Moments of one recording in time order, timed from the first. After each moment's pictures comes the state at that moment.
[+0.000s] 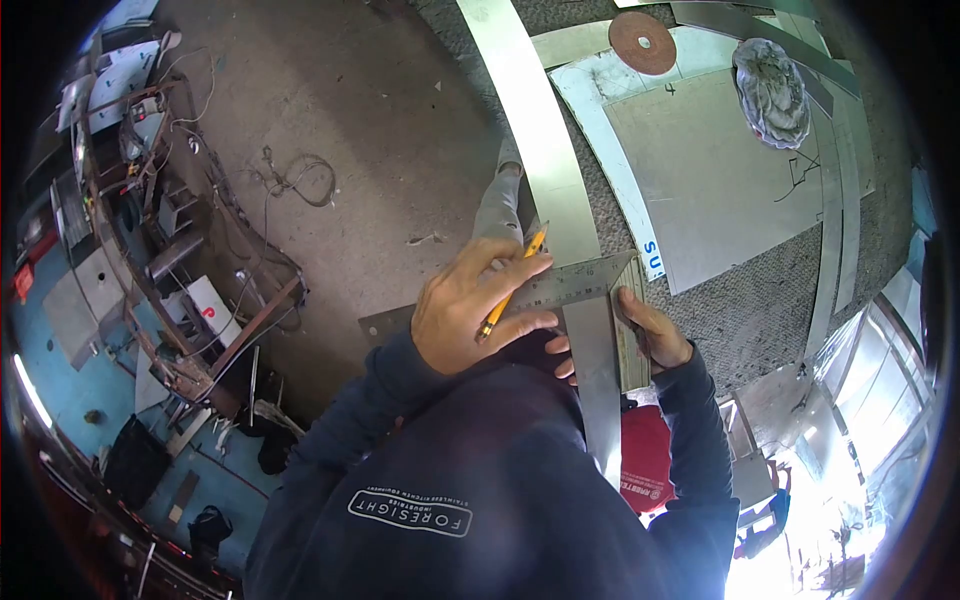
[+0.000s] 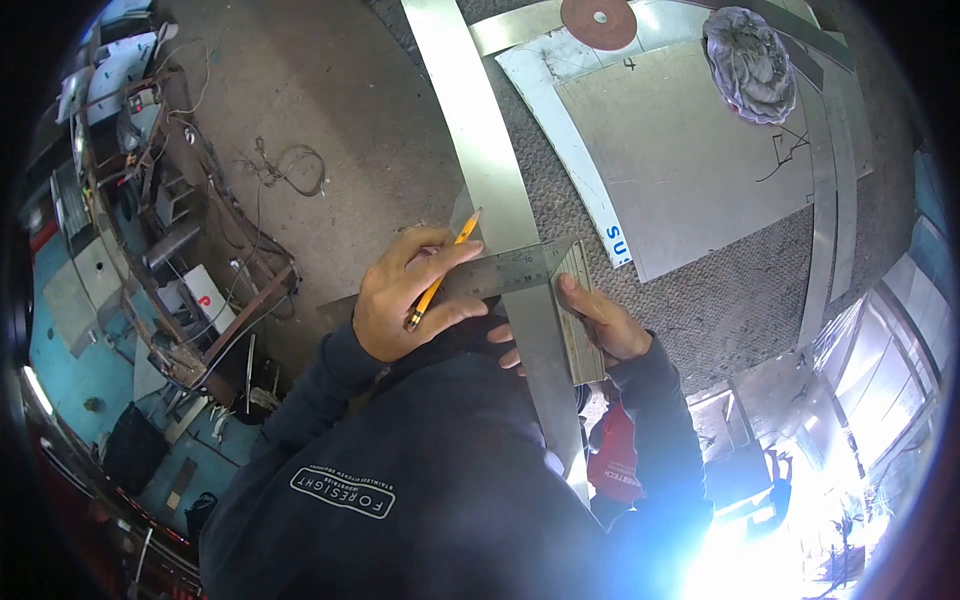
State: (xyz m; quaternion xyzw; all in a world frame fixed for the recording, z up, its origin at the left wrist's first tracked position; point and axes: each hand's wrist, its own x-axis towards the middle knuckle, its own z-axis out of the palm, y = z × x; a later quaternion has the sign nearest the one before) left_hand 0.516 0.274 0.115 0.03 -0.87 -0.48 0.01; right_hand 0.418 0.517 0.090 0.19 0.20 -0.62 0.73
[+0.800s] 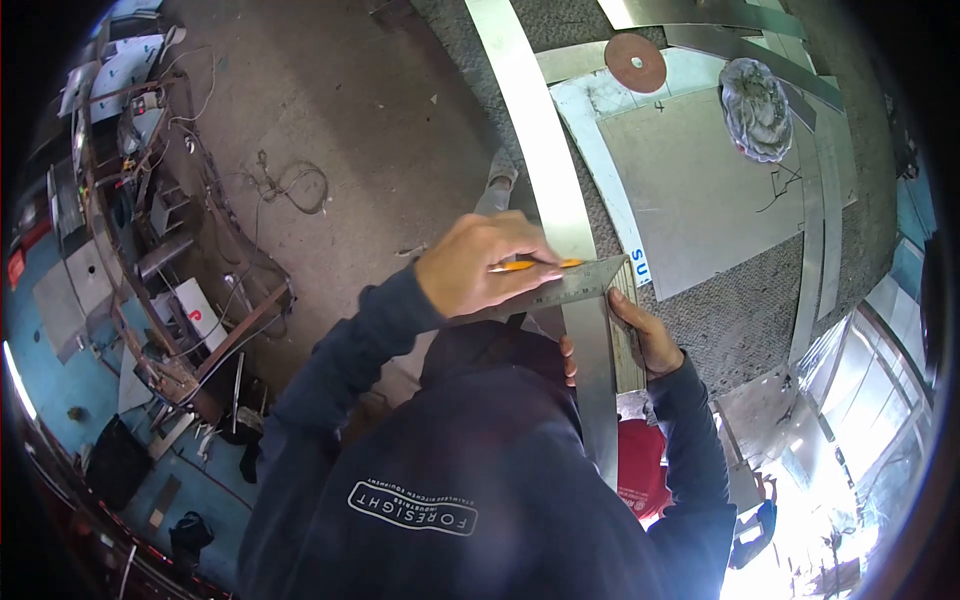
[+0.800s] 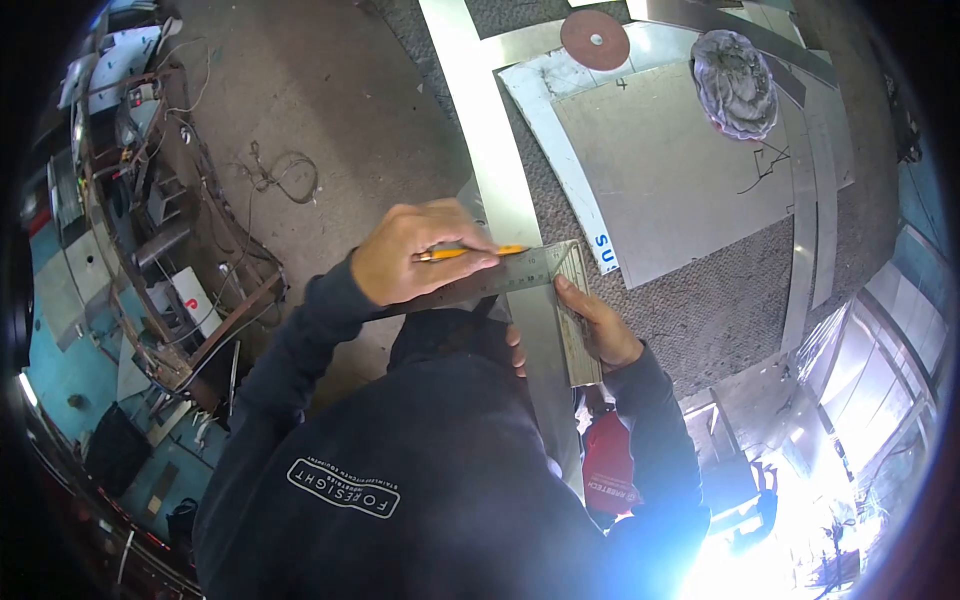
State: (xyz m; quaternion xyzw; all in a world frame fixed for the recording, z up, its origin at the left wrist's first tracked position) left_hand 0.473 0.252 0.108 -0.03 -0.79 -0.61 -0.09; right_hand 0.417 0.519 0.099 0.22 0.26 -0.62 0.71
